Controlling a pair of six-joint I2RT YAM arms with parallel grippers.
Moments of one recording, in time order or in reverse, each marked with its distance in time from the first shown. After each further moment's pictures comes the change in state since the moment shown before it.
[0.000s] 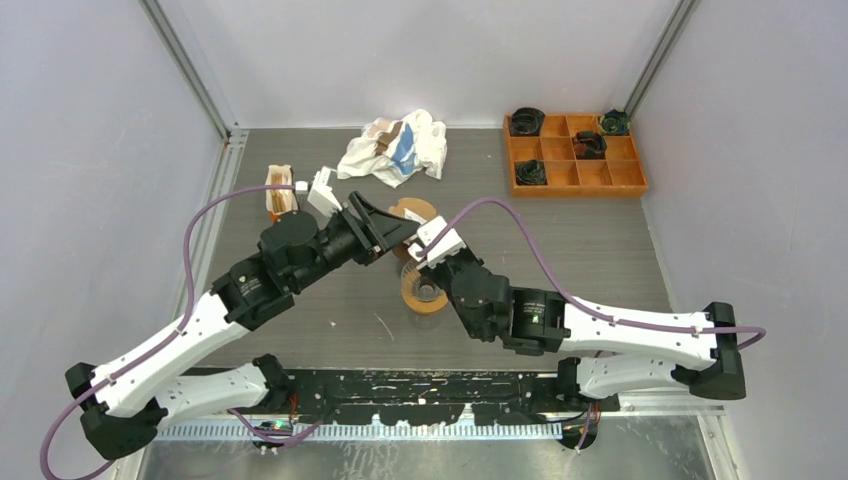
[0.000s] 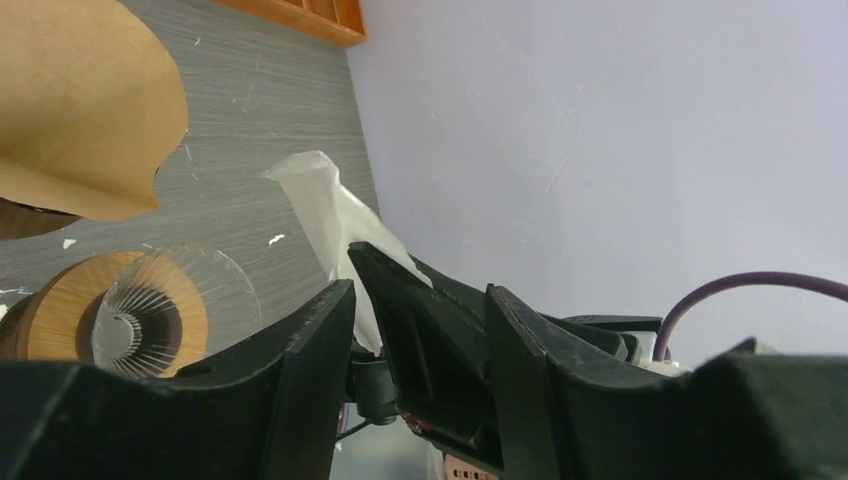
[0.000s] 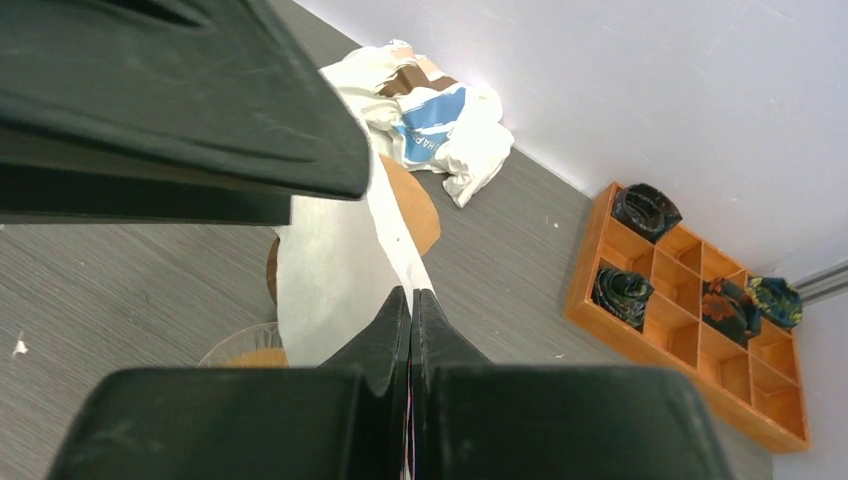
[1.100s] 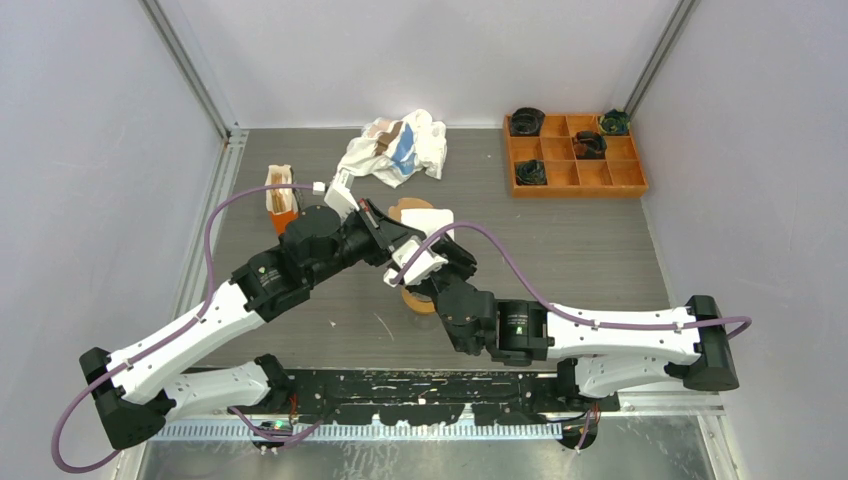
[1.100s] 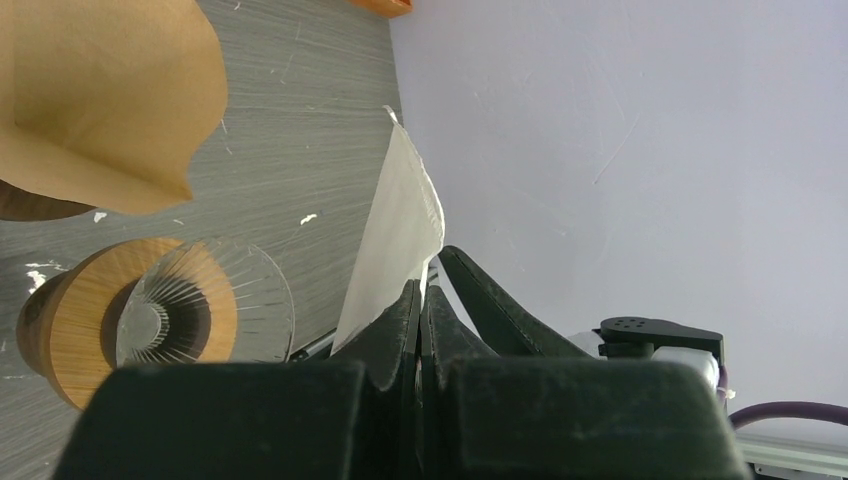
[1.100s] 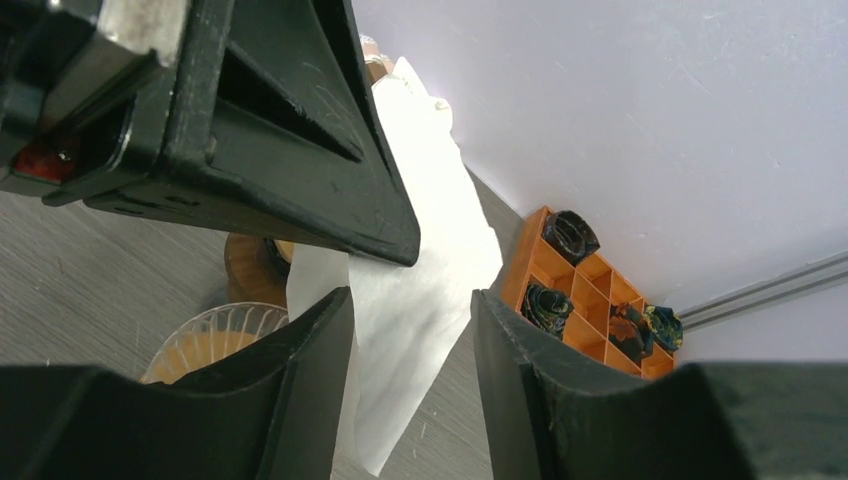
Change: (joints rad) left arm 0.001 0.080 0.006 -0.022 0.016 -0.006; right arm 0.079 0.057 -0.019 0.086 0.112 -0.213
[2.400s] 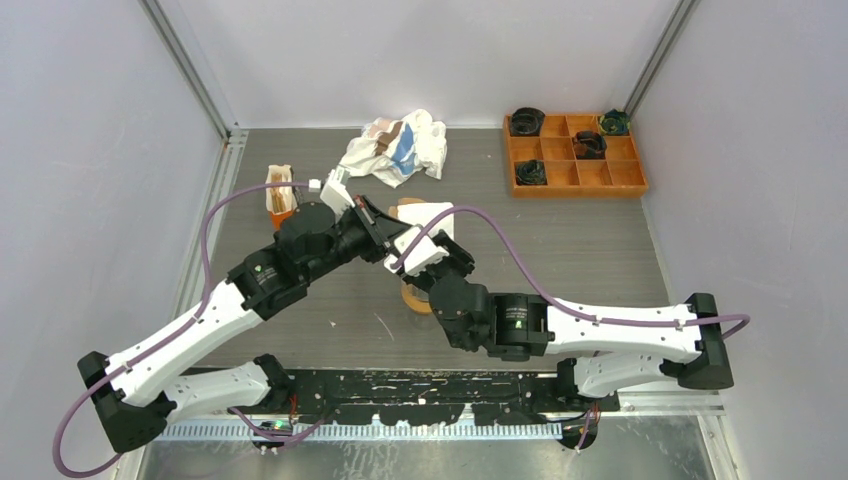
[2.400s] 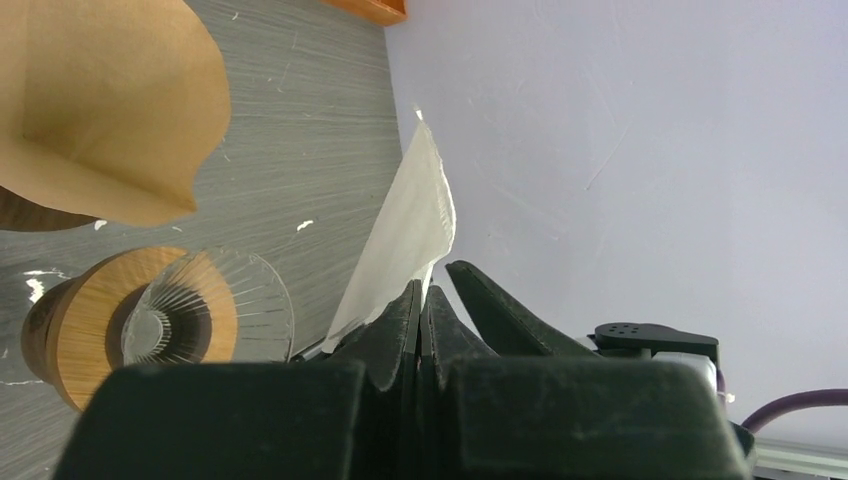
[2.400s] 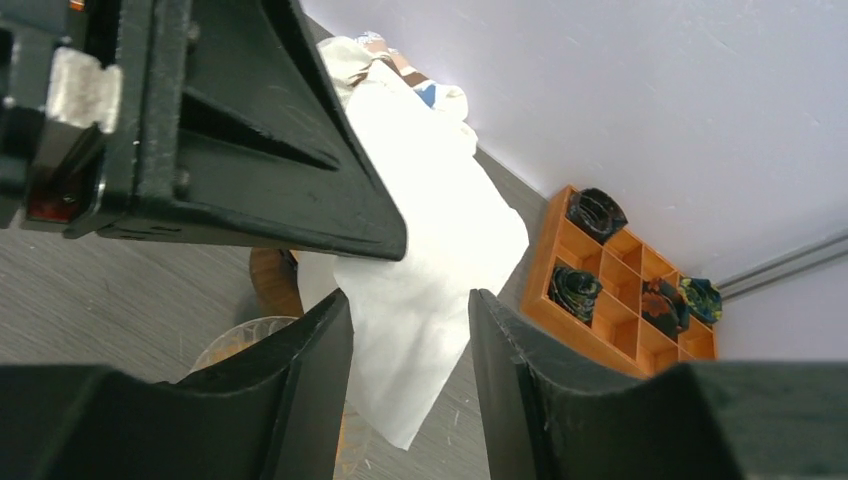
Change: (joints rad) left arm 0.037 -0.007 0.006 0.000 0.033 0.000; right arm 0.002 0.038 0.112 -0.143 0.014 0.166
